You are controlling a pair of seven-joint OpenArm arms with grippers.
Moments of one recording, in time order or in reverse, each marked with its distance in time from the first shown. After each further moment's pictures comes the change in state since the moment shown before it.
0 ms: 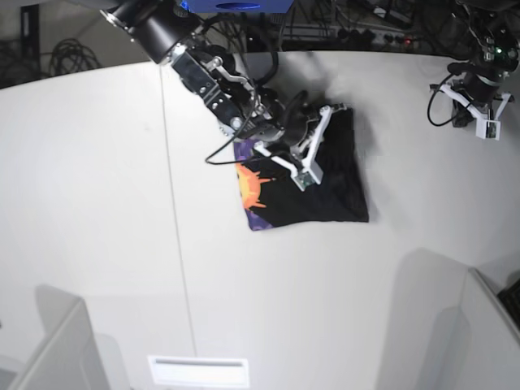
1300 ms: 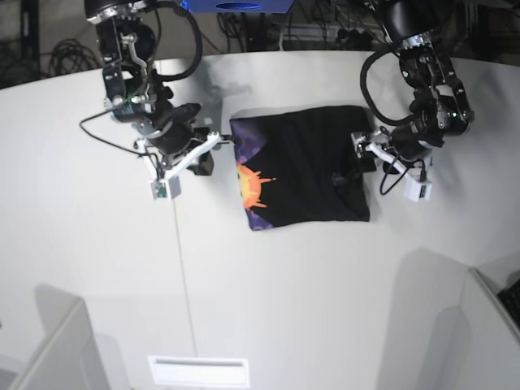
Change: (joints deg) left arm -18.1 7.3 18.3 -5.2 -16.9 14.1 21.2; right arm -15.9 8.9 31.3 21.6 -0.4 0.0 0.5
